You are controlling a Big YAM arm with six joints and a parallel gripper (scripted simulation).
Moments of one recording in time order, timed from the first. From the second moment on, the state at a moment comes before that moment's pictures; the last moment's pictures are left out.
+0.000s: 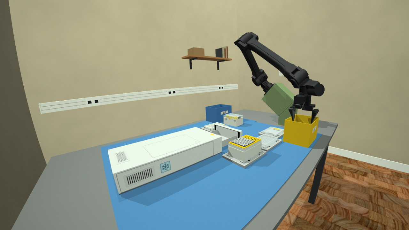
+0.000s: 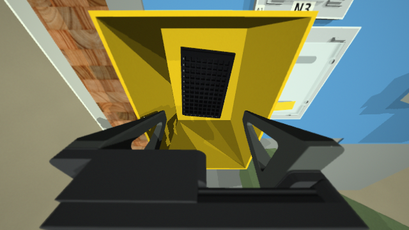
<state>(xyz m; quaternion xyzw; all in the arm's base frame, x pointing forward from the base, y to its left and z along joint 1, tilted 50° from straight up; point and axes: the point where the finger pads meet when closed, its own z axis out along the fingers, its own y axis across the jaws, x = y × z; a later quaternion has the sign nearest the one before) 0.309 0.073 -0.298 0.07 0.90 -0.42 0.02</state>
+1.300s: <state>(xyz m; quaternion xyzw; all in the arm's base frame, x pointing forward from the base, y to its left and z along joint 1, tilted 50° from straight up) 0.311 0.086 -0.286 0.07 0.90 -0.42 0.02</state>
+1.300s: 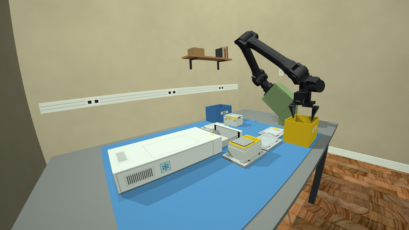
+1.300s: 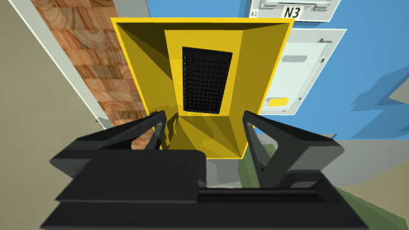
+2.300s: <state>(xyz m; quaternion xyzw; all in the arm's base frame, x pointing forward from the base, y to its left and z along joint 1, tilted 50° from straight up) 0.307 0.099 -0.268 0.07 0.90 -0.42 0.02</state>
